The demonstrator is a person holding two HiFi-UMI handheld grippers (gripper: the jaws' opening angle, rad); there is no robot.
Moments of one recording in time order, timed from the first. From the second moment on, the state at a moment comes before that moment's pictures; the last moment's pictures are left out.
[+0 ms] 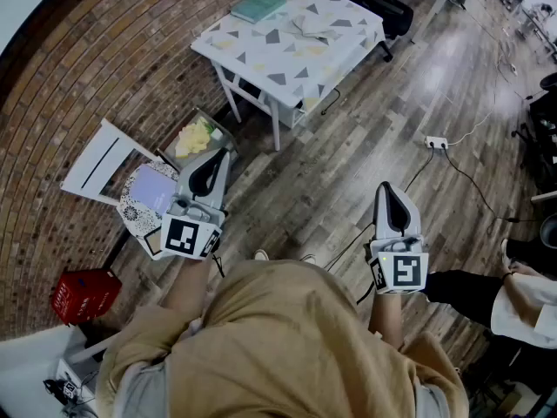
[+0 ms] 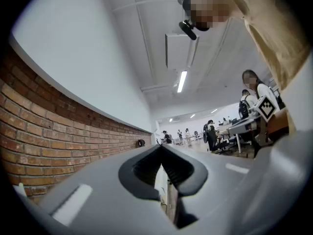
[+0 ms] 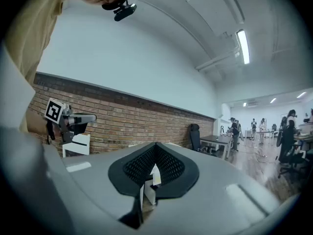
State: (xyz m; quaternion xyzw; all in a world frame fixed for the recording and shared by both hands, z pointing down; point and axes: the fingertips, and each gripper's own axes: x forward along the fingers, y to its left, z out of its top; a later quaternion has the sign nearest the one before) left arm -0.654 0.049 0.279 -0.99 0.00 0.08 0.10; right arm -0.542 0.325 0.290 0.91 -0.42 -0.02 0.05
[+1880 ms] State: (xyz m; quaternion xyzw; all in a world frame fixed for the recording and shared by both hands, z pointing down) left arm -0.415 0.047 0.402 -1.00 0.04 -0.01 0.02; right arm -0.322 0.378 0.385 0.90 -0.43 0.08 0.05
